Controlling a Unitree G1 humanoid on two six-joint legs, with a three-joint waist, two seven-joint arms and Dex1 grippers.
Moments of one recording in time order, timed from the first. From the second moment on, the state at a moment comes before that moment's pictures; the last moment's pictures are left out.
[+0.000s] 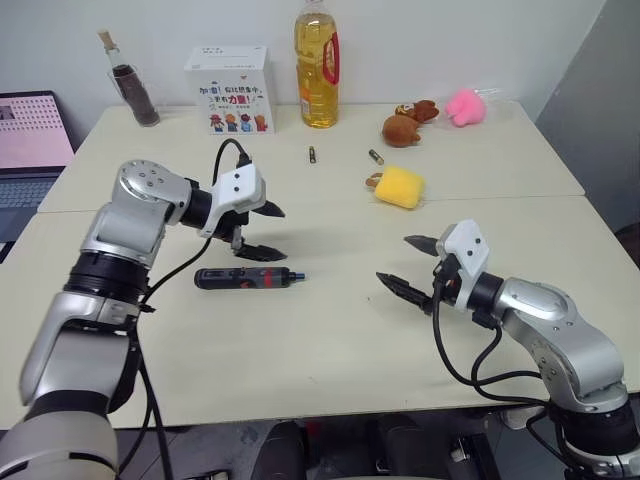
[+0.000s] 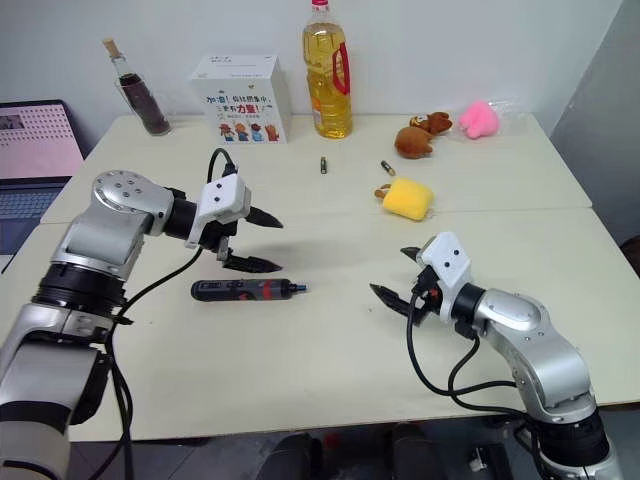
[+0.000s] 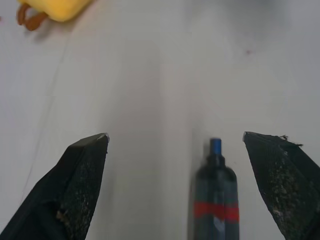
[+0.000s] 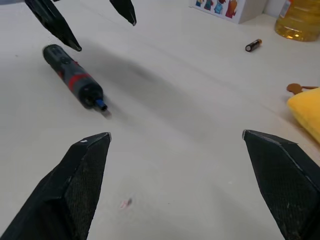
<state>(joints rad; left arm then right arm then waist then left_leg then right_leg) -0.94 0.83 -0.31 0.44 -0.03 0.17 -1.48 -0.22 -0.50 0.03 -0.60 0.42 0.75 0.64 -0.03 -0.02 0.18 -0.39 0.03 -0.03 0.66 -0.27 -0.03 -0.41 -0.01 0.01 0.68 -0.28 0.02</state>
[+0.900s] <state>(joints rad) -0.92 0.72 -0.51 0.33 0.27 0.25 -1.50 -0.18 -0.48 0.17 -0.61 0.46 0.73 0.65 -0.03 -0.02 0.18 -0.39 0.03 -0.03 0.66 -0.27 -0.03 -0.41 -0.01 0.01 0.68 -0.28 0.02</state>
